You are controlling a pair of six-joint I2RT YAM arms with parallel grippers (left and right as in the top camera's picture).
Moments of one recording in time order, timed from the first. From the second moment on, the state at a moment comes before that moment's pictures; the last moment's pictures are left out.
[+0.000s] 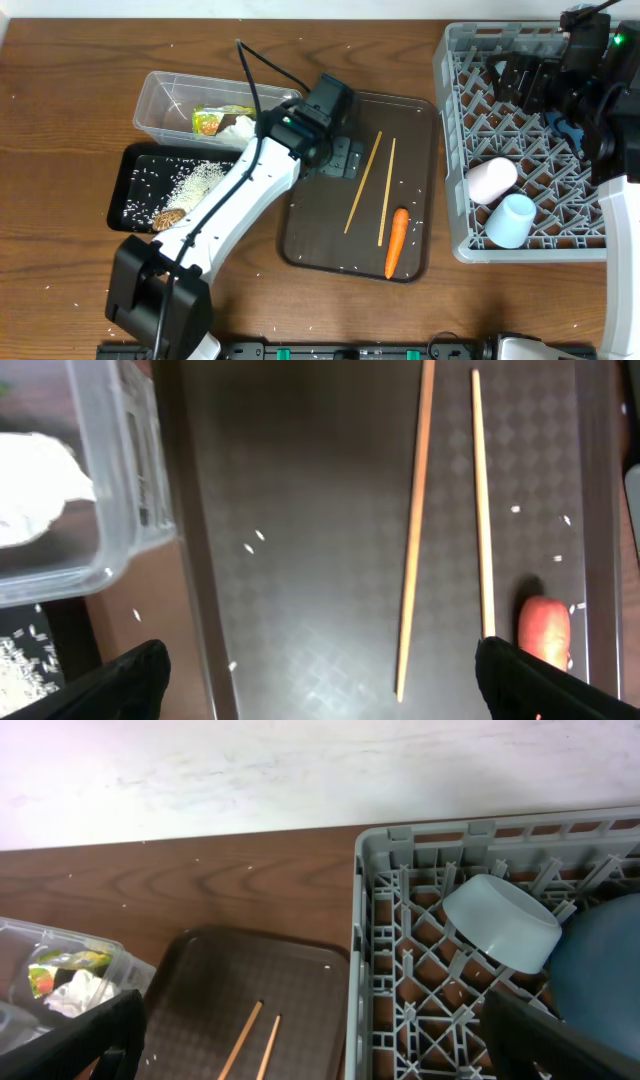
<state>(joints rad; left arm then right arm) -0.58 1.74 1.46 -0.92 -0.01 -0.32 -0.11 1.41 1.54 -0.74 -0.31 0.10</state>
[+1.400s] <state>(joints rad) -0.86 2.15 1.60 -0.94 0.21 -0.43 -0.11 1.42 1.54 -0.75 -0.31 0.09</state>
